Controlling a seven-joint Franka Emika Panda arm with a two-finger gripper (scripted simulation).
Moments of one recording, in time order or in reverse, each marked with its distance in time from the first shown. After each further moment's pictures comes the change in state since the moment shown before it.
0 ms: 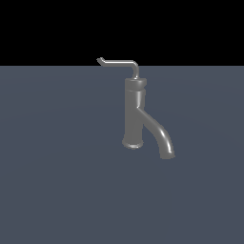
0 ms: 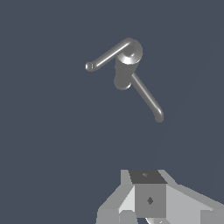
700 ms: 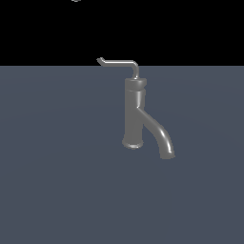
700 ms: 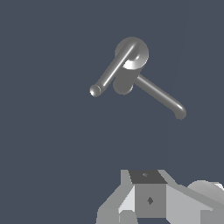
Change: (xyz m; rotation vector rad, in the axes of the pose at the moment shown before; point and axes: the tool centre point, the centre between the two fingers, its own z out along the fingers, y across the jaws) arm 0.049 -0.048 0.054 -0.012 -0.009 0.315
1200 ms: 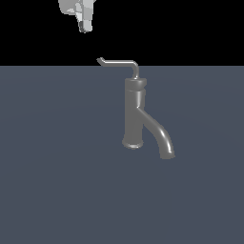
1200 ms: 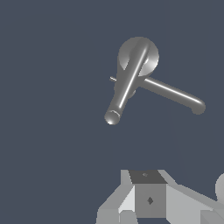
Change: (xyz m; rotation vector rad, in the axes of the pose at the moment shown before) arm 0.035 -0.035 0.038 -0.009 -0.005 0.224
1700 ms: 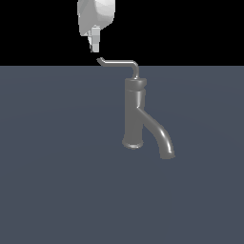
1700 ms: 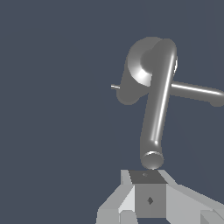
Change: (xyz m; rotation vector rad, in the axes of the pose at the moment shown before) arm 0.036 -0.034 0.037 -0.012 -0.004 0.222
